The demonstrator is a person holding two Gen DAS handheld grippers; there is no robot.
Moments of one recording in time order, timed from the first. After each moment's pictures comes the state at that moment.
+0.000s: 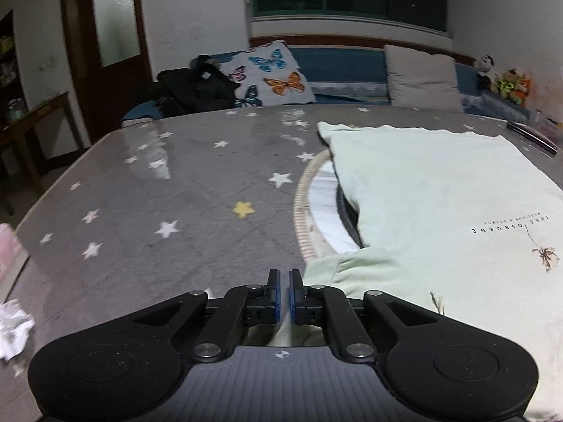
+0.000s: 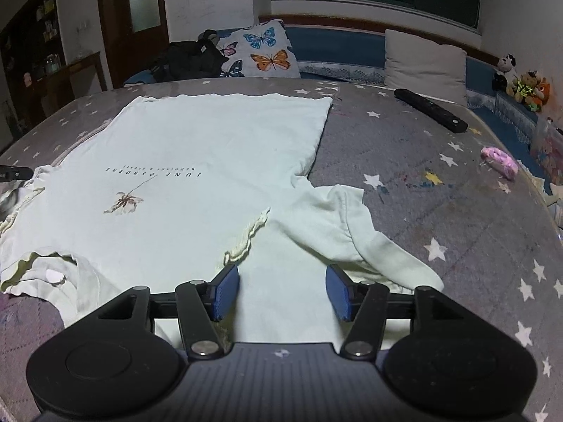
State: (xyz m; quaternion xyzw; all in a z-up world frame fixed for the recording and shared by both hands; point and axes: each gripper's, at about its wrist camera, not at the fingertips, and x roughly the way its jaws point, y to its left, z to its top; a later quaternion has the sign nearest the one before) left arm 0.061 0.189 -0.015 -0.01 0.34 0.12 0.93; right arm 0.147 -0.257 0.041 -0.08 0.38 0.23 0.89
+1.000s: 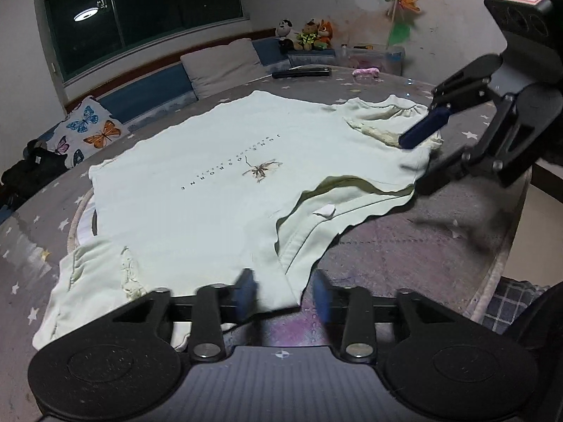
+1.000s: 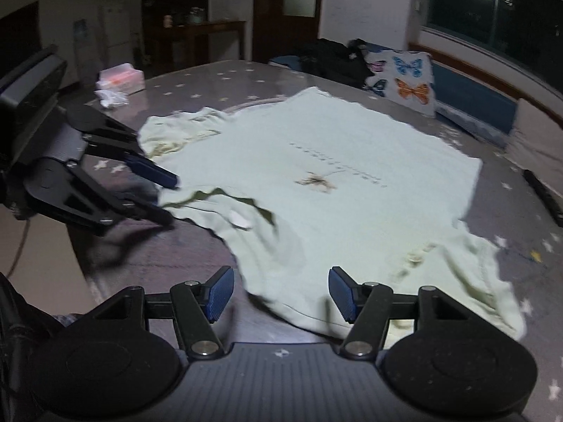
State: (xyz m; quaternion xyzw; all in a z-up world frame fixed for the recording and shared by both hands) left arm -0.020 0.019 -0.026 0.14 0.34 -0.17 0.92; right arm 0.048 -0.197 0.068 -0.19 0.33 0.44 0.81
